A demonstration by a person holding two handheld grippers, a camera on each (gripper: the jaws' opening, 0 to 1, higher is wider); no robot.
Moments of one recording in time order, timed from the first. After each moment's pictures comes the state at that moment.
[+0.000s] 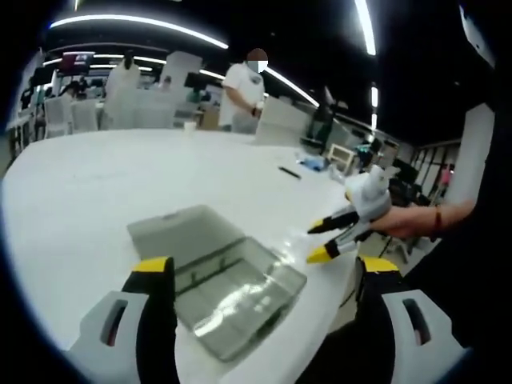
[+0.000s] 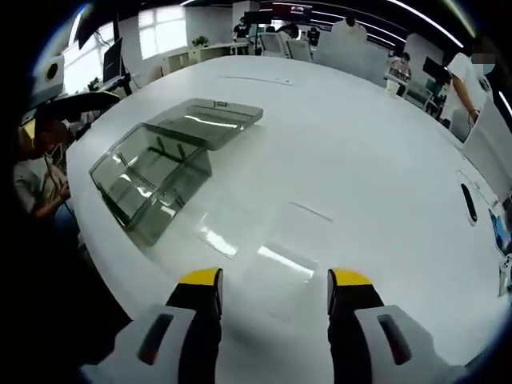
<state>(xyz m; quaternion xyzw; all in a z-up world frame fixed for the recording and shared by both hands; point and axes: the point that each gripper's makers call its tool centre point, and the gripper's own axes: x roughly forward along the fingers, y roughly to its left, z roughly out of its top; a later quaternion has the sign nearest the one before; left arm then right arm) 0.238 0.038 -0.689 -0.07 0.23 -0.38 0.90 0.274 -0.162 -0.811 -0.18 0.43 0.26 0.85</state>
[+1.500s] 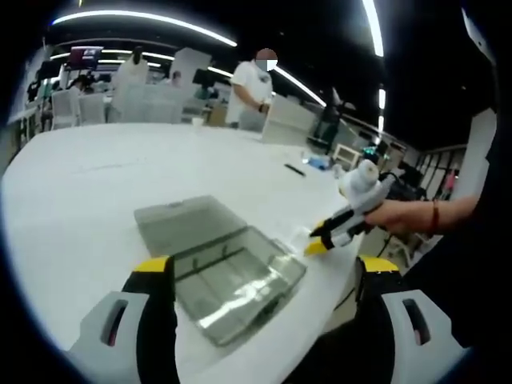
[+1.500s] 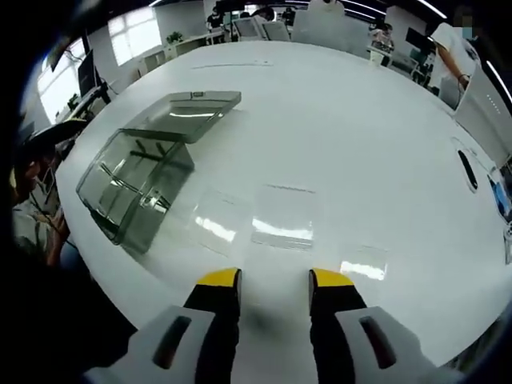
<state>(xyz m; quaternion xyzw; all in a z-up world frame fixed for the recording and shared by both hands) 0.227 0.048 -0.696 -0.08 0.23 -0.36 0.90 0.270 -0.167 -0.822 -0.13 0.49 0.21 0.84</state>
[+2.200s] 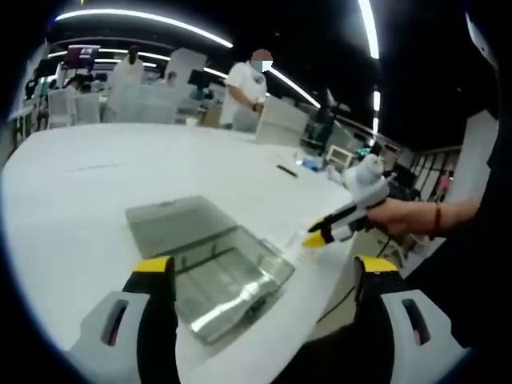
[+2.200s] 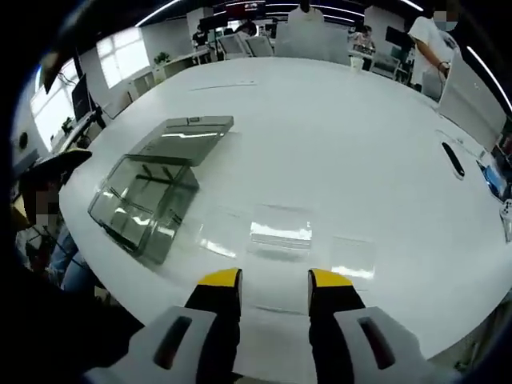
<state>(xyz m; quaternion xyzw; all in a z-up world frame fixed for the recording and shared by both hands) 0.216 0.037 -0.693 -0.09 0.23 -0.38 0.89 0.259 -0.168 -0.791 -0.08 0.45 0.19 0.87</state>
